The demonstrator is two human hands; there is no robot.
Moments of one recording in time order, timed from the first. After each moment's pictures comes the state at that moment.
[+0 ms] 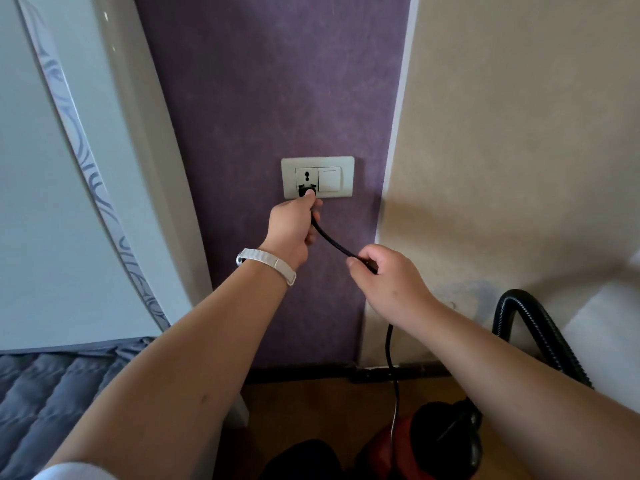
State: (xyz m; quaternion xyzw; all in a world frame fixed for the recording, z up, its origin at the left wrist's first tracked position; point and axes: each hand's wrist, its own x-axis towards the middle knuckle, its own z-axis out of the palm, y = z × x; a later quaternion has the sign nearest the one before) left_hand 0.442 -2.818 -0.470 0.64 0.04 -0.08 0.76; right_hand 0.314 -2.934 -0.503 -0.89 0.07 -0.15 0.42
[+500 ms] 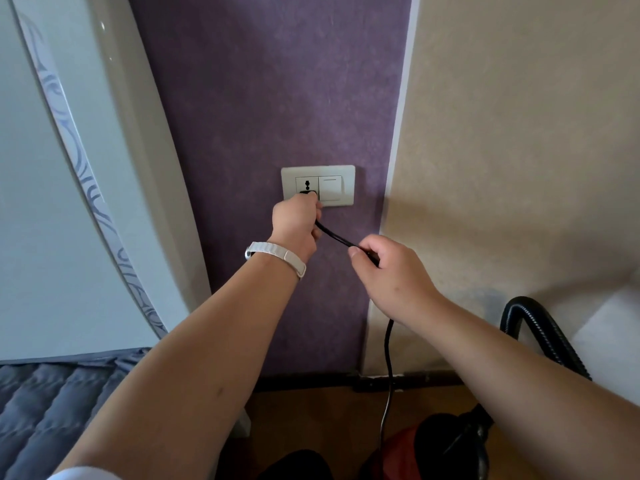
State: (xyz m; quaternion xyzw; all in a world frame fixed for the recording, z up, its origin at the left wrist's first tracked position) left_hand 0.457 -2.831 -0.451 0.63 0.12 -0.08 0.77; right_hand 0.324 -2.937 -0.484 -0.89 0.03 -0.19 0.40
